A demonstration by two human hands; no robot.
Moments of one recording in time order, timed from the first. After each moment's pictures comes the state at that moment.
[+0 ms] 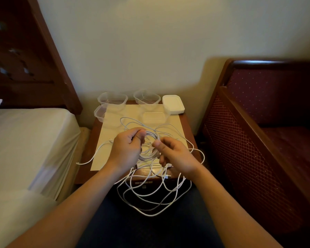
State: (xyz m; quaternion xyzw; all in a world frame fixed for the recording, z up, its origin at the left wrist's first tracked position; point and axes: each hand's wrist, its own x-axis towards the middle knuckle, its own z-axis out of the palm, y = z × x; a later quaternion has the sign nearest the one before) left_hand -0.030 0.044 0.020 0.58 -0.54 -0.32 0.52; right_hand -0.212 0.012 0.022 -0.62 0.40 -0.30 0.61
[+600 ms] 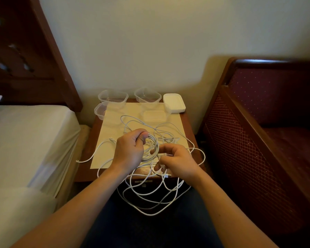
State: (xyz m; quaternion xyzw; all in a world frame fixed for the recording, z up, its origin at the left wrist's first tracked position) left_hand -0.039 0.045 0.011 0.63 -0.58 -0.19 0.48; right_hand -0.217 0.023 0.017 -0.64 0.42 -0.25 0.60
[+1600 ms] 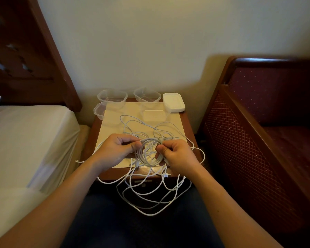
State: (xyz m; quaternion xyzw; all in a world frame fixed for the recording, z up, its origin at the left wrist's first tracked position) left_hand 0.006 0.047 0.019 0.55 -0.49 -0.52 0.43; right_hand -0.211 0.010 0.016 -0.67 0.47 -0.27 0.50
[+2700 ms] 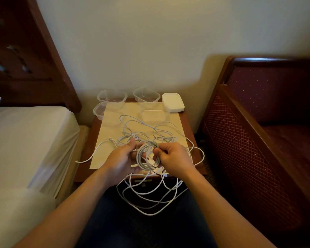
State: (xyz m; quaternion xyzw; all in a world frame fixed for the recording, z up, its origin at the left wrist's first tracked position) left_hand -0.021 0.061 0.000 0.51 -0.25 -0.67 0.48; right_hand -0.204 0.020 0.012 -0.71 0.51 -0.24 0.42
